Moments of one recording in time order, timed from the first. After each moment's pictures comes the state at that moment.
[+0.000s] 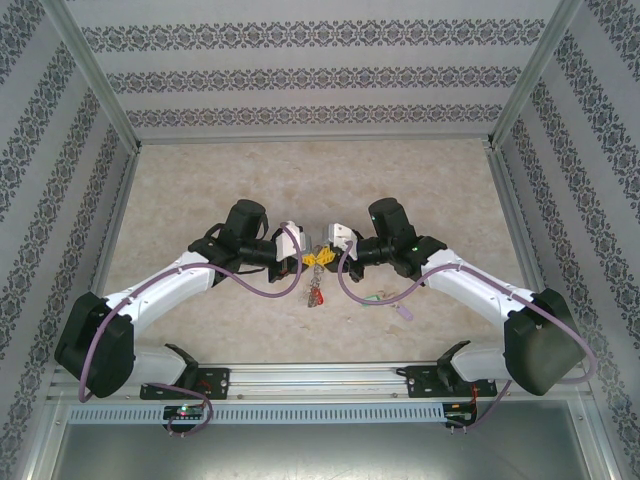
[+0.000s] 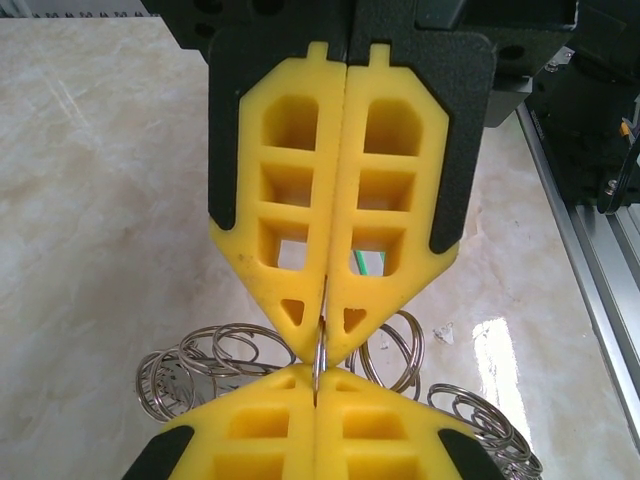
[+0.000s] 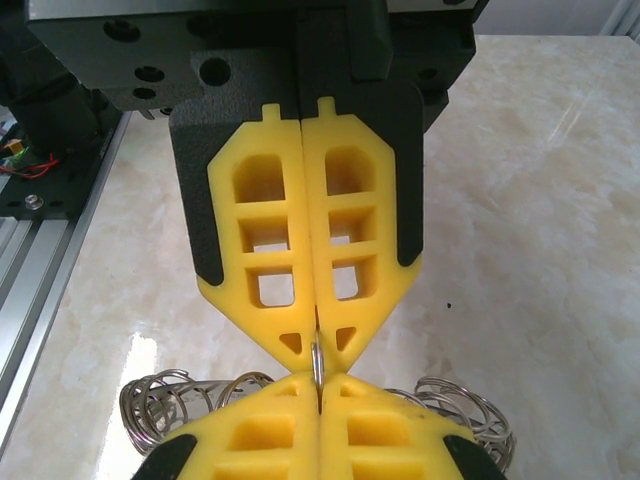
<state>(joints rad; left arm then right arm) -0.53 1.33 0.84 -0.20 0.75 0.58 0.58 1.32 0.82 -0.15 -0.79 -0.54</state>
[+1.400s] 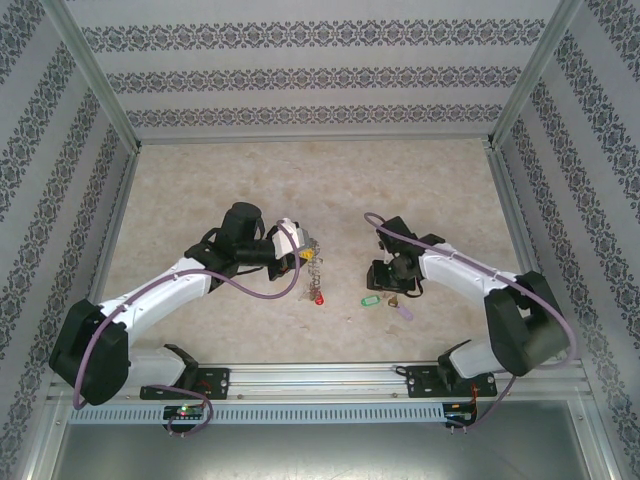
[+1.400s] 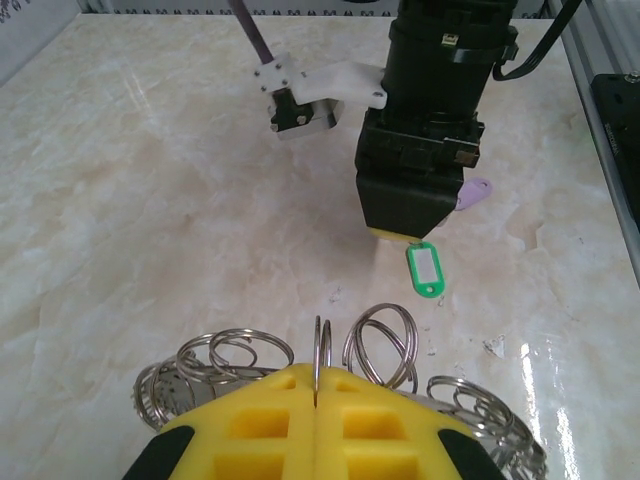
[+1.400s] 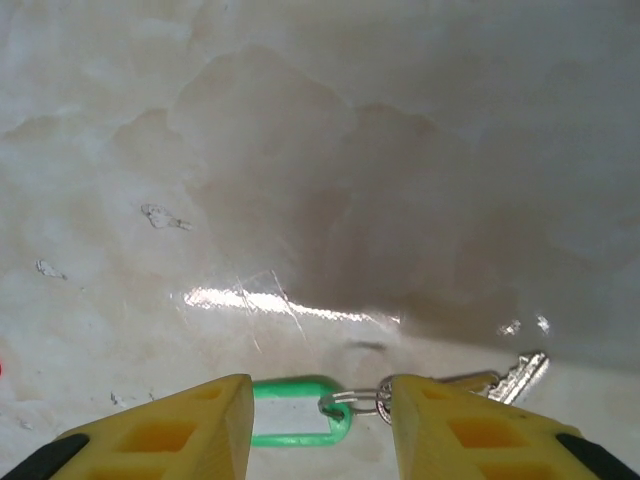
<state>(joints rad) -0.54 1.28 0.80 -0.11 0.64 0.50 0.45 1.45 0.79 -0.68 -0.16 0.54</state>
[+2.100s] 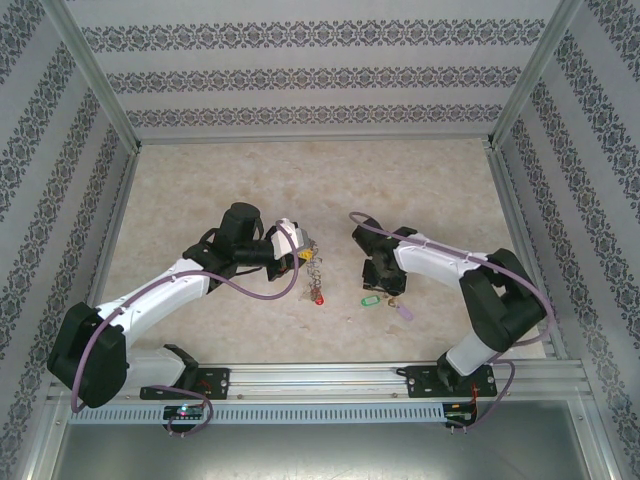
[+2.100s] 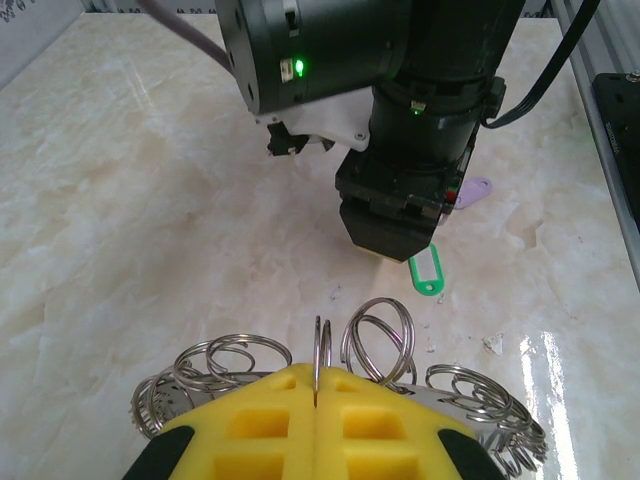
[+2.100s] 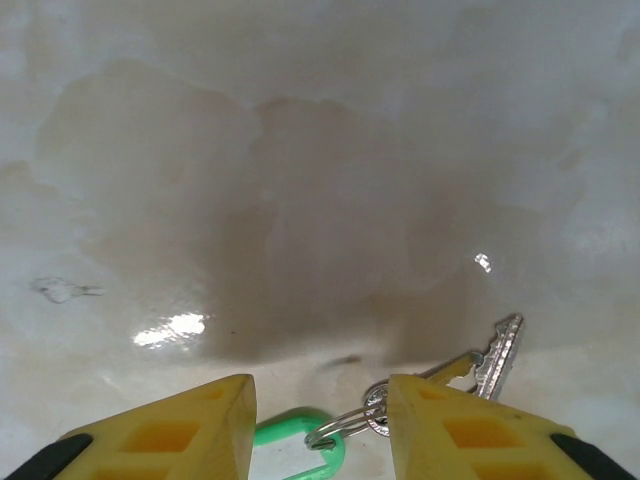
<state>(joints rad) -0.54 1.27 0.80 -0.13 0.63 0.50 0.60 1.61 0.91 -0.81 0.05 0.85</state>
